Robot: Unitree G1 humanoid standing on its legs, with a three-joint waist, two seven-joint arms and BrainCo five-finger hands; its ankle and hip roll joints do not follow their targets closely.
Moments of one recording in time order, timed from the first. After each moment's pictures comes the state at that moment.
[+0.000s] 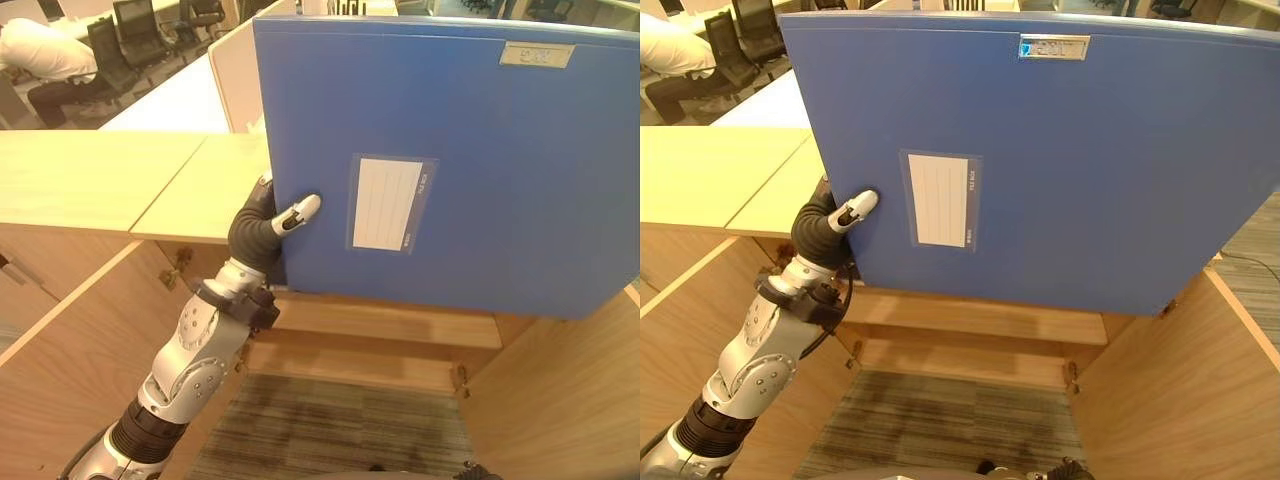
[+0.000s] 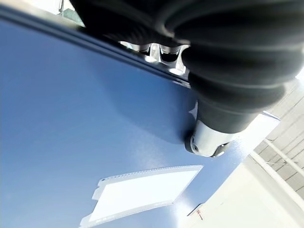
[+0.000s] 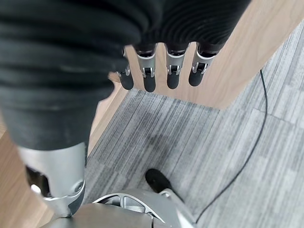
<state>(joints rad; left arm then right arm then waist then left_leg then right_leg) -0.23 0.57 -0.35 -0.47 -0.88 -0.13 -0.02 -0.02 -0.26 0.31 1.31 -0.02 0.05 -0.15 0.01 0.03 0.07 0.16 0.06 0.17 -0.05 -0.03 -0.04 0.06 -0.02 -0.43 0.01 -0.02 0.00</state>
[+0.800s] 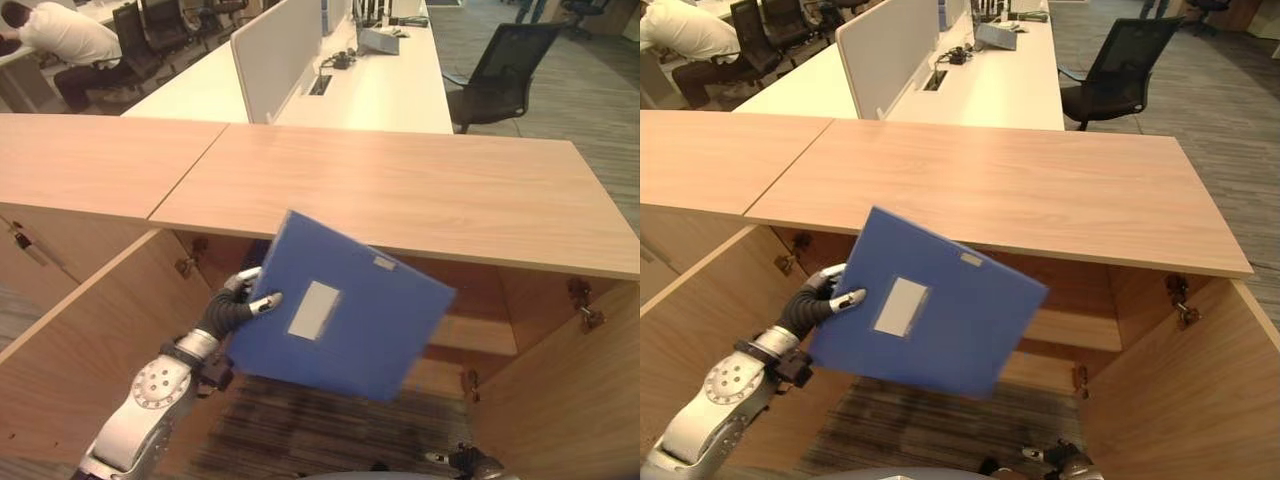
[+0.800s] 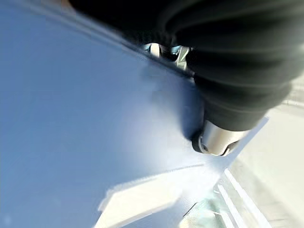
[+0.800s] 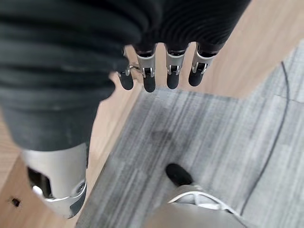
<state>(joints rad) 0.17 0.68 -0.14 -0.32 -0.36 -0.01 -0.02 -0.08 -0.25 0.27 1.33 0.10 0.06 -0.13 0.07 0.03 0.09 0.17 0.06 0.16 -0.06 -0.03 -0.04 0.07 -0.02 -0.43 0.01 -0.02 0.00</state>
